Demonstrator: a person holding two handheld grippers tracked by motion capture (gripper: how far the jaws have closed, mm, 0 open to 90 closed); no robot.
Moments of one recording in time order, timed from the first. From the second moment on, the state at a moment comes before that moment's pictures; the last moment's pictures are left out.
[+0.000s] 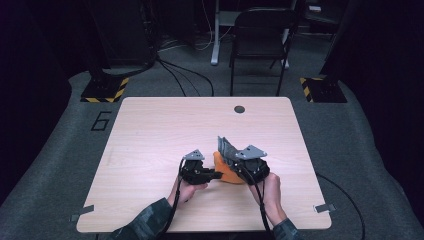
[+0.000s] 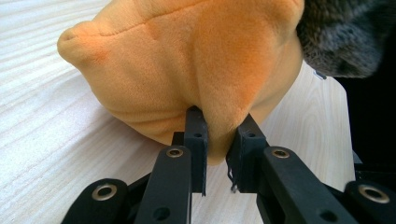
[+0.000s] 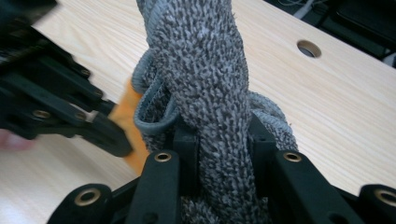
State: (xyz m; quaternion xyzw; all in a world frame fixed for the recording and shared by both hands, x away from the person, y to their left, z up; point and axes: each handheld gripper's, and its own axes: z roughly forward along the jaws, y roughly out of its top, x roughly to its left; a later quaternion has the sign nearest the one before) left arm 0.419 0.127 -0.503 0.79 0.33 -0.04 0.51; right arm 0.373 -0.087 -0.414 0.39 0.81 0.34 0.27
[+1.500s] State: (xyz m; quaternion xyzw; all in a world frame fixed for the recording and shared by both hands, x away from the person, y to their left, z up) left arm 0.420 0.129 -0.505 0.79 0.33 -0.03 0.51; right arm 0.379 -0.103 -0.418 0.45 0.79 0.31 0.27
